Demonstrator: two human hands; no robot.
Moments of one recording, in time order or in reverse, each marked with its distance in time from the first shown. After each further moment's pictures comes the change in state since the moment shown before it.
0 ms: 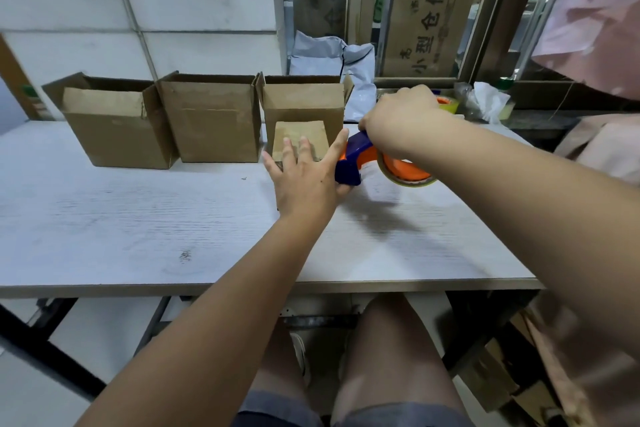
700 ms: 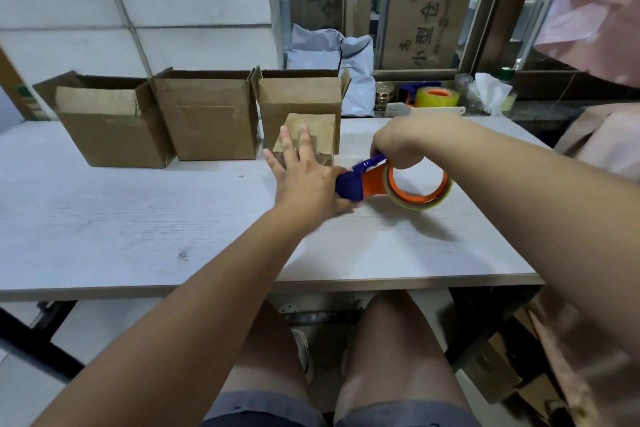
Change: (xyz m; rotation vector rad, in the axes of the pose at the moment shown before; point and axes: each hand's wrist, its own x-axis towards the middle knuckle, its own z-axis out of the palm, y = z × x) left_hand 0.005 -0.003 -0.003 0.103 -0.211 0.141; right_hand 0.026 0.006 0.042 0.138 -0.269 -0.247
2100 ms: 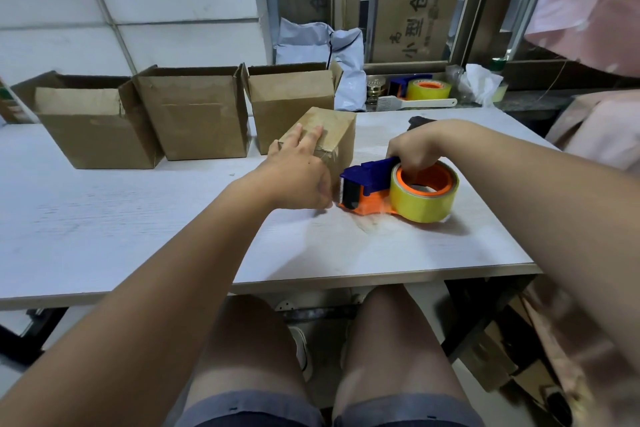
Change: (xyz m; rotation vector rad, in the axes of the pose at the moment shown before) left_hand 0.008 -0.020 -0.028 0.024 -0.248 0.257; right_hand 0.016 0.034 0.043 0.289 -0.133 -0.039
